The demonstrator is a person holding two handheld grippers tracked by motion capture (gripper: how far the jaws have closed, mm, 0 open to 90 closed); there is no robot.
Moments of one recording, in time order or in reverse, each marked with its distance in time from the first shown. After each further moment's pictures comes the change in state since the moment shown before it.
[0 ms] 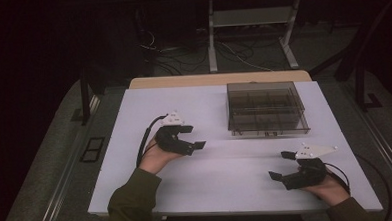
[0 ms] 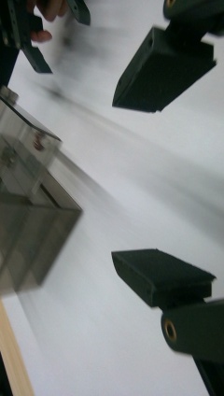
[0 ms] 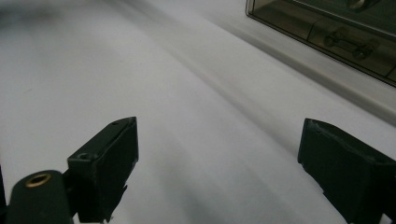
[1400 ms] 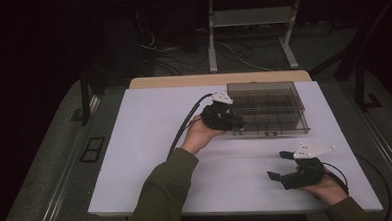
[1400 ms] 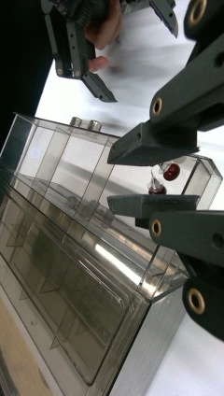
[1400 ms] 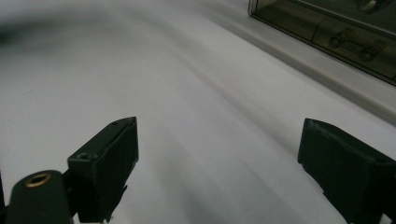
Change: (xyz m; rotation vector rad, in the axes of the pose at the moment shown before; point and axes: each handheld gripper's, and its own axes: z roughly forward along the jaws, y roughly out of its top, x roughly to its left) left arm -0.021 0.094 0.105 0.047 -0.208 0.105; right arm 0.002 0.002 0.003 0.005 0.004 0.000
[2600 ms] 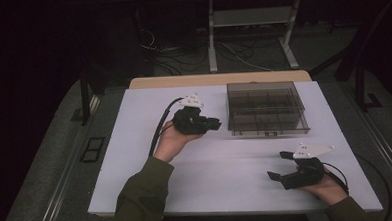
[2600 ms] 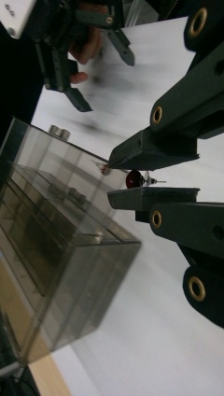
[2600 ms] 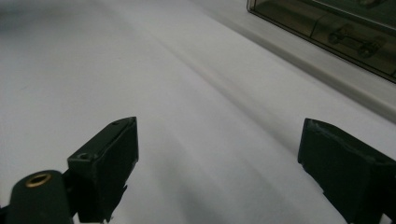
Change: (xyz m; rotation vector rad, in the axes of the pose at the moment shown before) left arm -0.005 -0.026 -0.070 -0.043 0.057 -0.014; right arm 0.000 0.000 0.001 0.012 -0.009 -0.001
